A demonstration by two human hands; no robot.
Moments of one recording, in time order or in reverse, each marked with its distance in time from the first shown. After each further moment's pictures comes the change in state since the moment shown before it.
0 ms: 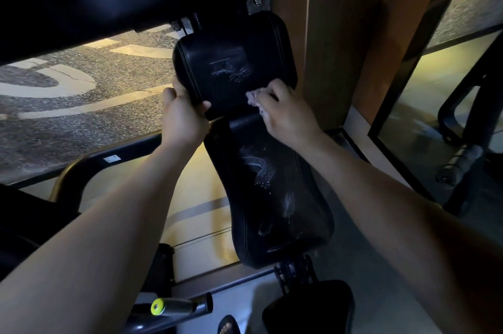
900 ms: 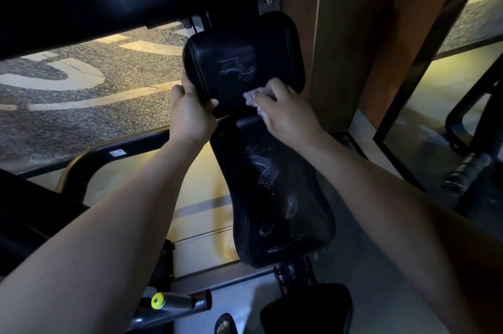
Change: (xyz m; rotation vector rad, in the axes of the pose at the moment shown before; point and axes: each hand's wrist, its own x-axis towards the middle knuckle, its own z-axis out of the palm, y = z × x) left_hand 0.003 -0.002 0.002 -0.011 0.009 -0.015; right_hand 0.011 -0.010 -0.003 -0.013 -0.061 -0.044
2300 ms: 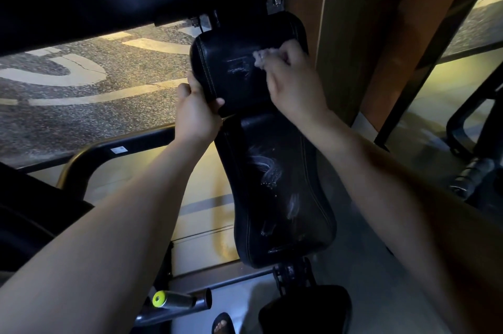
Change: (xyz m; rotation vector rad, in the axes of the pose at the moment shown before) left_hand 0.000 -0.003 -0.001 0.019 0.004 0.039; right_hand 0.044 0.007 -0.016 -0.046 0.137 0.119
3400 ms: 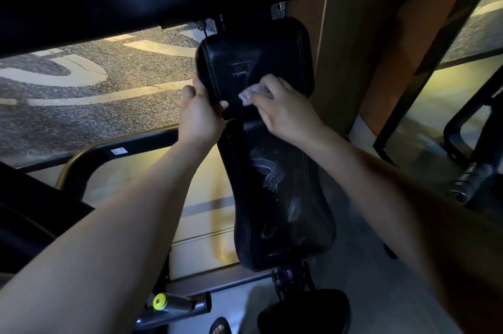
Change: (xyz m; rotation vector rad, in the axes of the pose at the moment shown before) left_hand -0.003 0.000 -0.002 0.008 0.002 0.002; right_hand -0.023 -0.016 0.007 0.023 -0.225 -0.233
